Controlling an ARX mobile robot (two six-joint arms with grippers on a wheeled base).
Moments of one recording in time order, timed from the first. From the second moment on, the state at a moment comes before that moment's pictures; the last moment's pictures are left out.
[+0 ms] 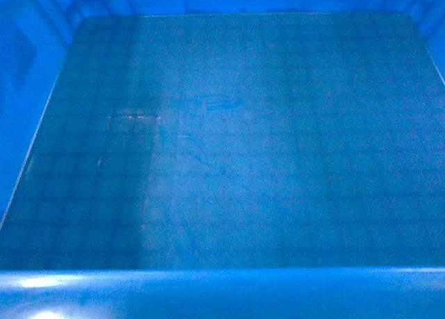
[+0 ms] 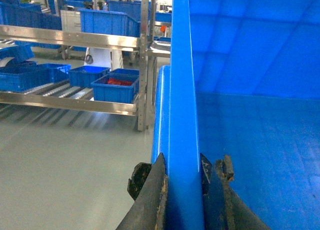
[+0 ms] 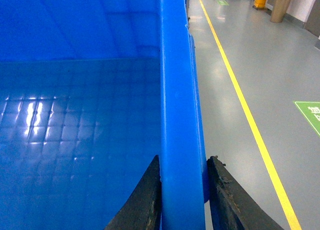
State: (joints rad) left arm -0.41 0.73 0.29 0.54 -0.40 -0.04; right arm 0.29 0.75 0.46 0.18 0.27 0.07
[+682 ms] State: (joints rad) left arm -0.41 0.73 0.29 0.54 -0.40 -0.04; right arm 0.29 0.75 0.46 0.18 0.27 0.07
